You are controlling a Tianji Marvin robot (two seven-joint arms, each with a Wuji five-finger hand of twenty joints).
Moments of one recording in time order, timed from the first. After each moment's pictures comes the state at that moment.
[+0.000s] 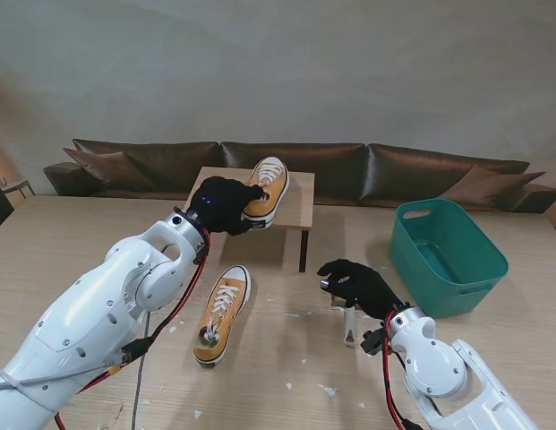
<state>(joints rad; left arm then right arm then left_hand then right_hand) 1.14 -1.09 -0.98 -1.53 1.06 -0.12 0.12 -1.60 -1.13 1.24 -1.60 -0.26 -0.10 0.02 0.83 -0.85 0.75 -0.25 0.77 0.15 1.07 0.85 1.28 0.20 0.41 1.08 1.21 0.23 0.96 0.80 0.76 0.35 1.43 0.65 0.21 -0.43 0.93 -0.11 0.56 0.04 0.55 0.44 0.73 0.11 0.55 0.46 0.82 0.21 0.33 0.41 0.66 0.33 0.88 0.56</state>
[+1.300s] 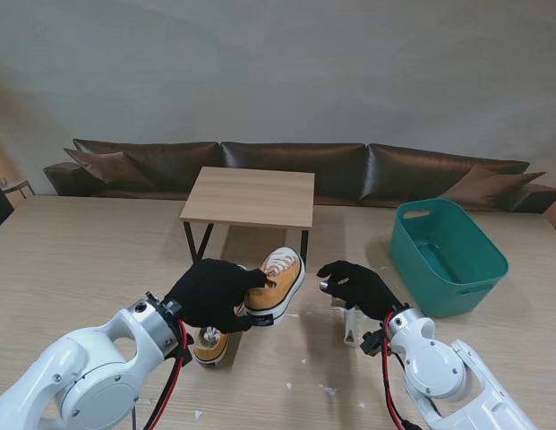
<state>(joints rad) 1.76 -1.05 -1.27 -2.16 0.91 -0.17 -0.21 -1.60 -1.13 1.24 -1.60 -0.26 -0.09 0.02 0.83 -0.85 0.73 -0.25 0.77 0.16 1.07 0.85 1.29 0.21 0.42 1.08 1.21 0.23 0.95 0.83 0.73 0.35 1.43 0.64 0.21 -0.43 0.93 -0.11 0.56 0.05 0.55 0.44 0.74 0.11 0.55 0.46 0.82 0.21 0.34 0.41 0.66 0.33 0.88 0.56</state>
